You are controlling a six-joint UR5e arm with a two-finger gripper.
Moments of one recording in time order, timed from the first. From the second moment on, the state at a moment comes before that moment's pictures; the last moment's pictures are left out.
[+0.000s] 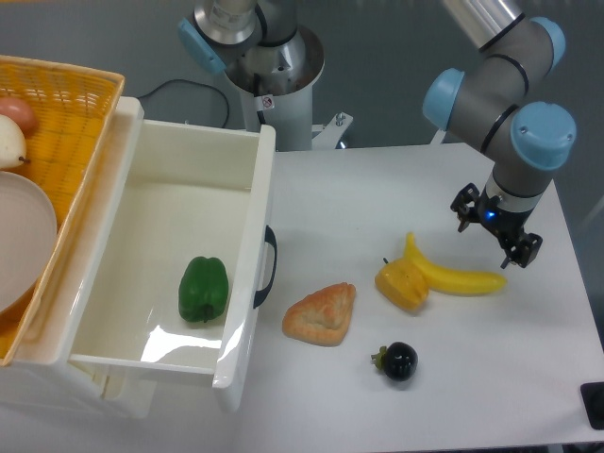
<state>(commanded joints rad) 2.85 -2.03 -1.56 -1.08 1.55 1.66</state>
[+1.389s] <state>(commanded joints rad) 2.70 -1.99 -1.56 -1.07 1.41 1.06</state>
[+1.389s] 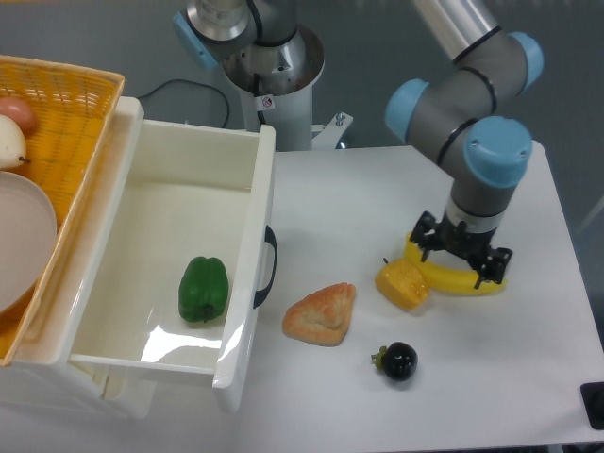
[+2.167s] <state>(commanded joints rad) 2.61 -1.91 -1.62 -1.18 1.20 0.78</state>
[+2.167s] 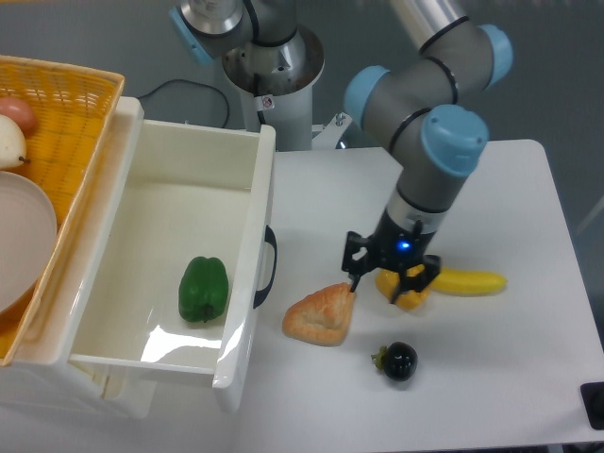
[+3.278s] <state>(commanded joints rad) 2.61 -1.91 -1.61 -1.40 1.02 0.82</state>
